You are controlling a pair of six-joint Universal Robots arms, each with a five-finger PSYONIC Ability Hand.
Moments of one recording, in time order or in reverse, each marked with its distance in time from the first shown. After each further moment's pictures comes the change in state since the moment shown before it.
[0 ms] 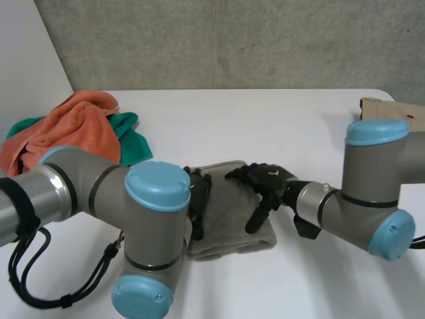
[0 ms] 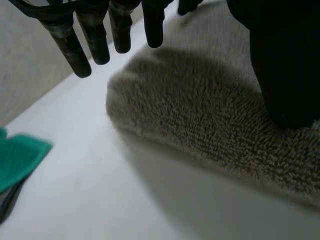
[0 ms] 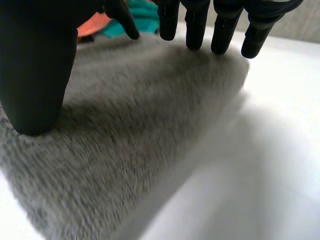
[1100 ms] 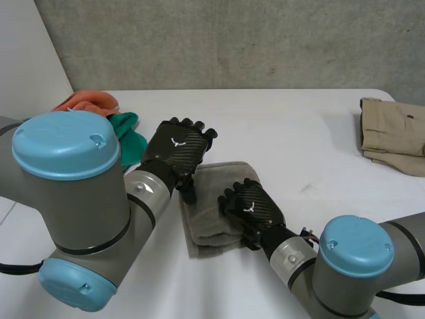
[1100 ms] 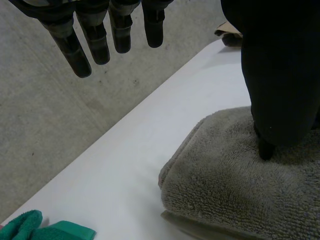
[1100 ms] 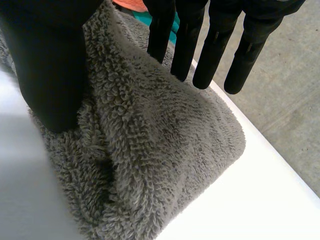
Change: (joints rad) left arm 0.090 0.310 -0.098 0.013 0.249 0.064; right arm 0.205 -0.126 0.506 -0.718 0.243 -0.413; left_hand -0.003 -0.001 0.000 0.000 0.000; right_hand 0.344 0.353 0.362 0.368 0.344
